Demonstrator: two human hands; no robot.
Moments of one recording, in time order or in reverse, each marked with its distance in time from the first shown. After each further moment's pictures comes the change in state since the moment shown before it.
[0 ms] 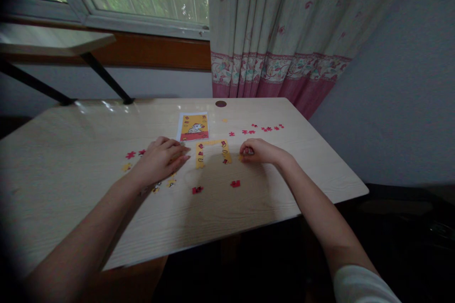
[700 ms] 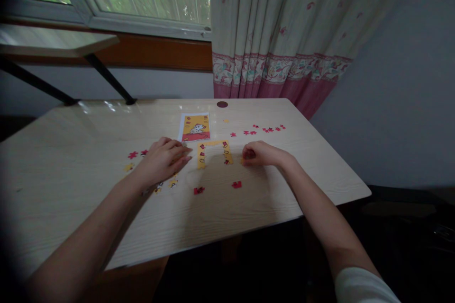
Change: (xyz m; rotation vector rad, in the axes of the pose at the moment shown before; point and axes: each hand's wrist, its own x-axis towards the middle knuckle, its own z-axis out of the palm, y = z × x) left_hand 0.000 0.000 0.001 -0.018 0.015 0.015; right_hand -0.002 -0.005 0.000 0.081 -0.093 0.086
